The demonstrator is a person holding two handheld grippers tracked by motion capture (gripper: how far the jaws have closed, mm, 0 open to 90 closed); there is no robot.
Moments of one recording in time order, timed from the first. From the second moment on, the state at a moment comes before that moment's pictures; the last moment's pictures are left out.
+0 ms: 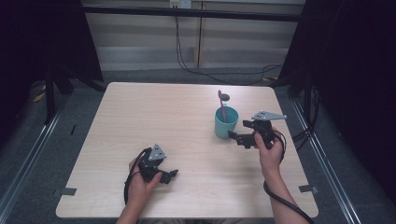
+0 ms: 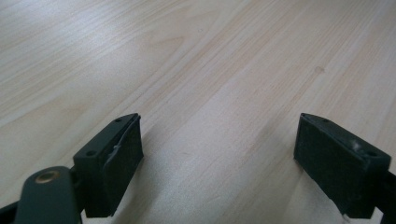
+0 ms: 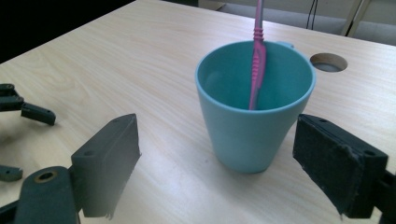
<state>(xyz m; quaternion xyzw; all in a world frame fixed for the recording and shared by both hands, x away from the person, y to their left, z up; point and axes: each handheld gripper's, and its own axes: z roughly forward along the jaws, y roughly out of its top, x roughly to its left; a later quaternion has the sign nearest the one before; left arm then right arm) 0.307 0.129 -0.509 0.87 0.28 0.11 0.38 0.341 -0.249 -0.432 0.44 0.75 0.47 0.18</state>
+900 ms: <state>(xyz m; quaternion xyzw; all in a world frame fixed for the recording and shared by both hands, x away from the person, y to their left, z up) 0.307 0.129 -0.509 0.87 0.28 0.11 0.38 0.312 -0.261 -0.452 0.43 0.76 0.46 0.16</state>
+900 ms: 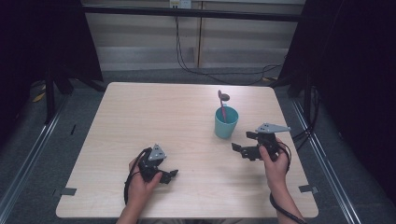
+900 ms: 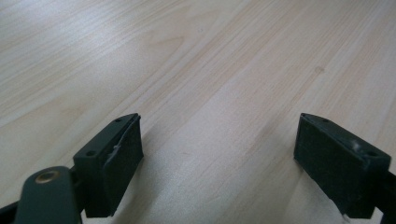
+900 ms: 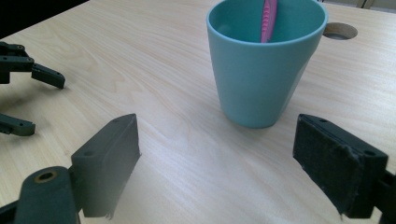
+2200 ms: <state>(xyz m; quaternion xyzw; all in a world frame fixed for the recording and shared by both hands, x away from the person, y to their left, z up) 0.308 0.129 -0.509 0.87 0.28 0.12 0.38 0.276 -0.280 -0.486 0.43 0.78 0.43 0.15</state>
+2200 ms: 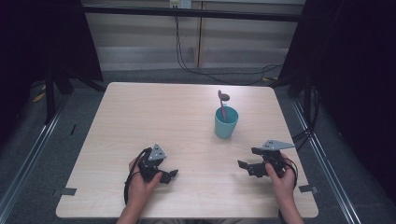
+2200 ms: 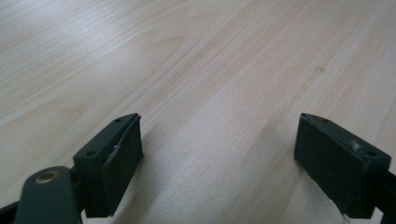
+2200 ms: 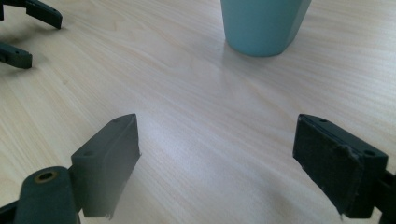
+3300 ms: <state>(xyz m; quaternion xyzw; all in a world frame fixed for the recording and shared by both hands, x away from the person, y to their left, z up) 0.307 0.128 -0.509 0.87 0.28 0.11 0.38 0.255 -0.287 -0.511 0.41 0.82 0.36 0.16</state>
